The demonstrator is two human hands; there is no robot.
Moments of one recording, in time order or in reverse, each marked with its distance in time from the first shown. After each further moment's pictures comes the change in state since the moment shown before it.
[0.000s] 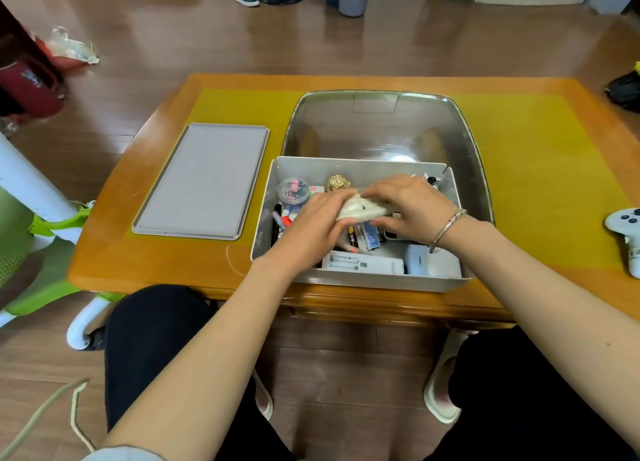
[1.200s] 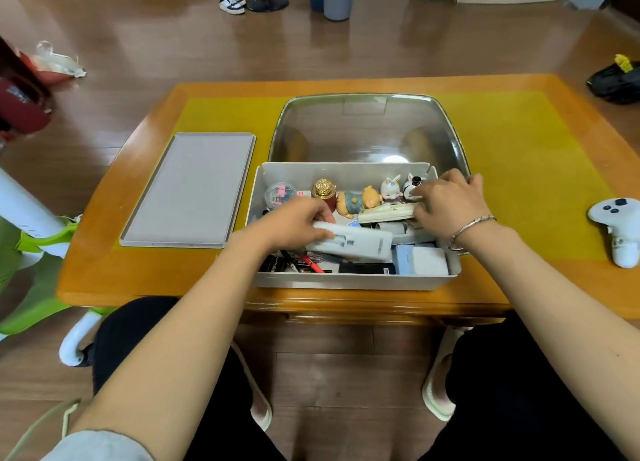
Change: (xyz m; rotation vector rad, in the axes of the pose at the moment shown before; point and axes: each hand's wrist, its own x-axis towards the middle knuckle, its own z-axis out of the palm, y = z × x) left_hand 0.030 -0.003 -0.026 -0.003 -0.415 -0.210; right_hand -0.036 0.039 -0.001 -0.258 -0.014 0.532
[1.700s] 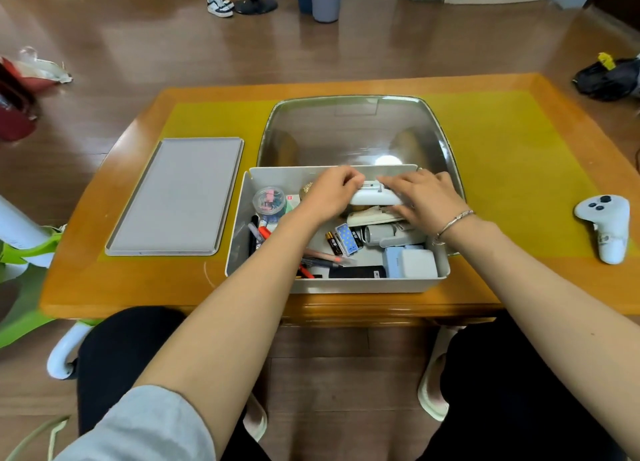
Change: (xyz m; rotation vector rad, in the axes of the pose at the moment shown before) left_hand 0.073 0.050 0.017 -0.222 0.297 -0.026; right_hand 0.015 0.006 0.007 0.099 0.028 -0.214
